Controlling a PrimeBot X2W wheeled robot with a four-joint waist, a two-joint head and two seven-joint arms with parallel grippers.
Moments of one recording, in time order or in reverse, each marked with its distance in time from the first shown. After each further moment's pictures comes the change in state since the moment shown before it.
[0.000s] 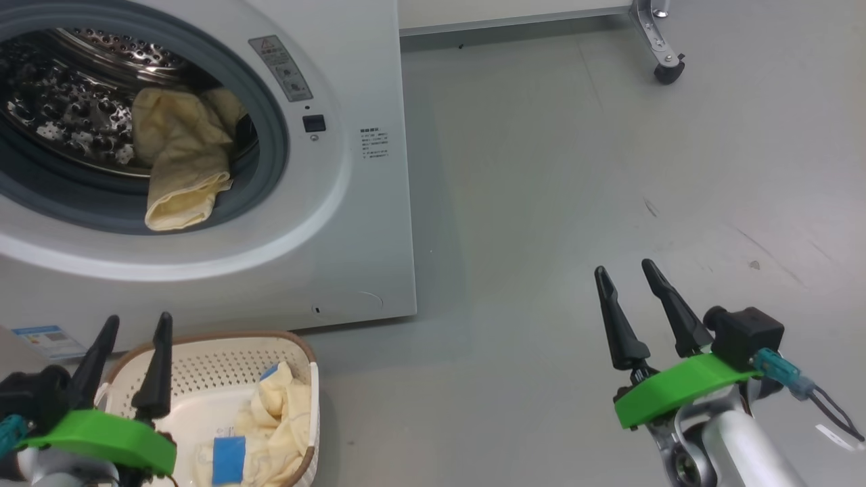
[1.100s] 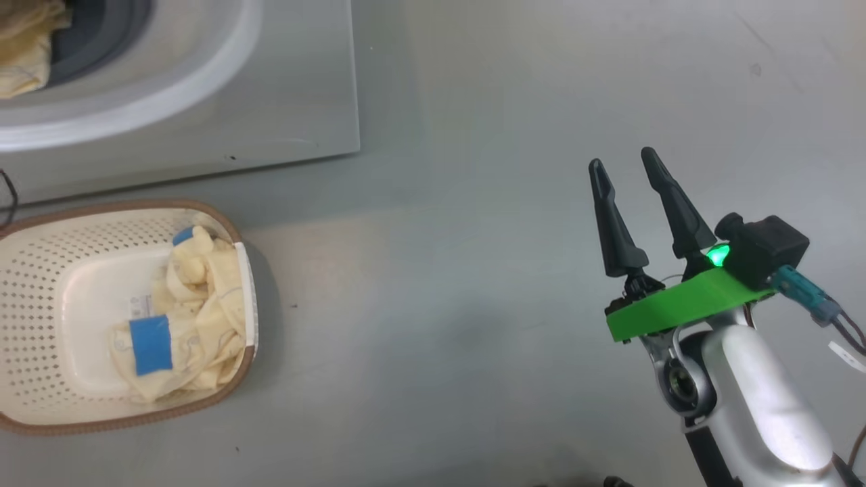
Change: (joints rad) left arm -1.013 0.193 -0.575 0.524 -0.401 -0.134 0.000; right arm -0.188 0.000 0.021 -0.078 0.022 0.000 0.000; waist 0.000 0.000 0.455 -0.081
